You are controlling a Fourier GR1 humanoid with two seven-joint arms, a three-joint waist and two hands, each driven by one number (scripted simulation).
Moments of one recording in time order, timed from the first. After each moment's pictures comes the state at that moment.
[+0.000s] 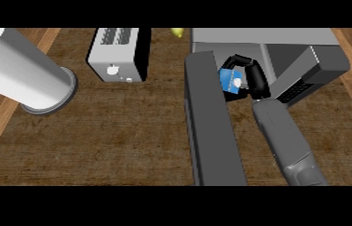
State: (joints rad) left arm 0.61 0.02 0.44 -2.33 0.46 -0.39 -0.06; right arm -0.71 -0.10 -0.09 -0.66 0.21 -0.14 -0.65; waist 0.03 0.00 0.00
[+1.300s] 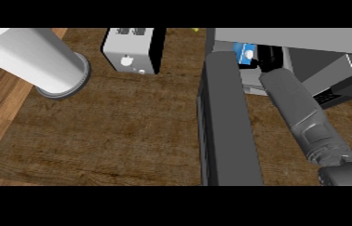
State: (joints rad) left arm 0.48 0.04 0.42 -2.23 0.41 -0.44 -0.06; right arm -1.06 -0.23 -0.16 -0.18 0.37 -0.63 -0.71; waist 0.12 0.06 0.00
